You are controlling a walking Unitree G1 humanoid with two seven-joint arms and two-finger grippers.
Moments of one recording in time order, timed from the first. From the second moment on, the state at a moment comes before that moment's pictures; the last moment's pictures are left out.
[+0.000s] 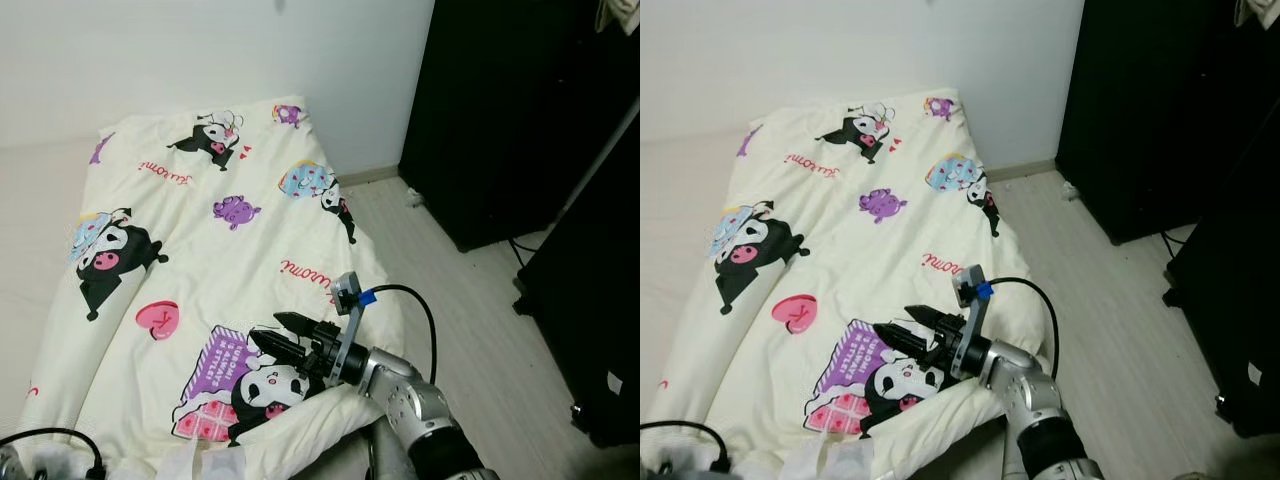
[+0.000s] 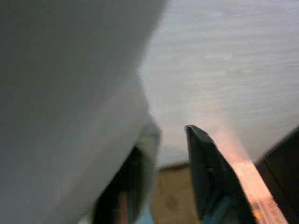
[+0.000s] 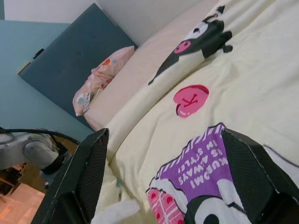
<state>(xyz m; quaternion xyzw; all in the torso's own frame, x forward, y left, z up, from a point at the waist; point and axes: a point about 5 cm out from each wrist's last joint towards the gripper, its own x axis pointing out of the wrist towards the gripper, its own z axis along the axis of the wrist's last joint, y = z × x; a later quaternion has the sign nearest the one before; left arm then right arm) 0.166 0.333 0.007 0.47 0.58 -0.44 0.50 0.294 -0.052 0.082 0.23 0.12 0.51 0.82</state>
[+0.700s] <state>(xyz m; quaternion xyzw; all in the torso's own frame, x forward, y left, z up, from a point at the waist) 0.165 0.374 0.018 0.45 0.66 -0.30 0.53 0.295 -0.055 0.082 0.23 0.12 0.50 0.82</state>
